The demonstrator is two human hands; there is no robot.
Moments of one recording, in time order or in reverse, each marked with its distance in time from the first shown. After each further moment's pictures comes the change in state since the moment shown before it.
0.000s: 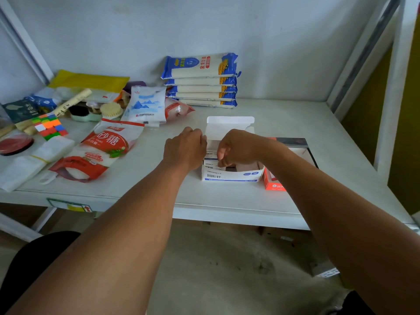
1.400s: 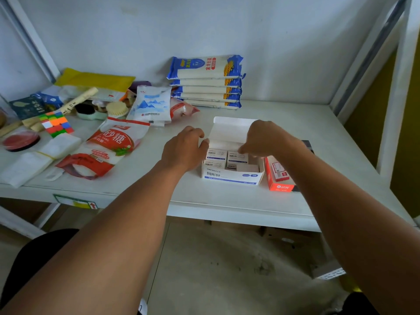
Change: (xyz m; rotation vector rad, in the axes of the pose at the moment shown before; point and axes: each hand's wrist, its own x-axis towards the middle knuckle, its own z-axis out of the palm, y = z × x) left_hand -0.011 -0.015 -0.014 -0.160 0.043 0.040; right_hand -0.010 0.009 -0.017 -0.202 0.214 0.274
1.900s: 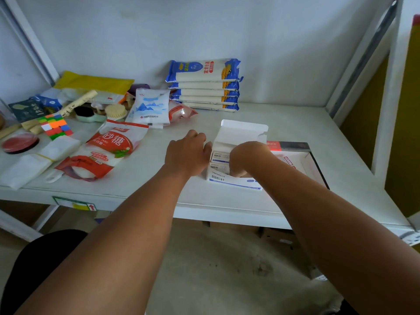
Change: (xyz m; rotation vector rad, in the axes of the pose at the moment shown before) left_hand -0.005 0.011 0.003 0.171 -0.078 0.035; right_hand -0.014 -0.039 0.020 -0.340 -0.285 0.006
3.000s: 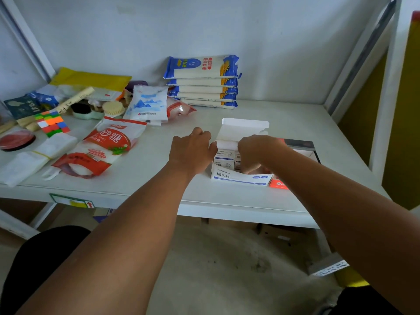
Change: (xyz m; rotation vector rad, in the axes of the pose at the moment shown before) left_hand 0.004 0.009 0.009 0.115 0.005 0.059; right_hand -0.025 0.024 -0.011 -0.034 0.001 -0.072
